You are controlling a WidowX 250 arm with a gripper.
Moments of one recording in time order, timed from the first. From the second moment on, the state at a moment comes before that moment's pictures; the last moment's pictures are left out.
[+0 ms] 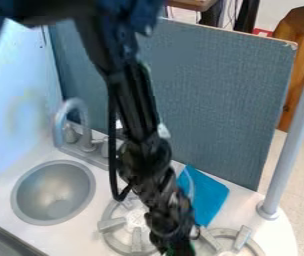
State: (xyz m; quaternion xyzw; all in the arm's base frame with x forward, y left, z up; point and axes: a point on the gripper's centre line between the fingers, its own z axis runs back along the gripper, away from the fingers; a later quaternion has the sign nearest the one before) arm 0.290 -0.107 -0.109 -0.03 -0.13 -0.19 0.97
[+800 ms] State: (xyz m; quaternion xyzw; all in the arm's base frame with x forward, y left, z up) arm 0.359 -0.090 -0.071 -0.03 -0.19 -0.12 0.98
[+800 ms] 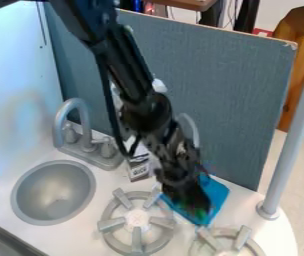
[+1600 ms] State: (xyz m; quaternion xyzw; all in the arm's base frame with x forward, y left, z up) arm 0.421 -0.060 -0.101 0.01 -0.19 -0.06 0.98
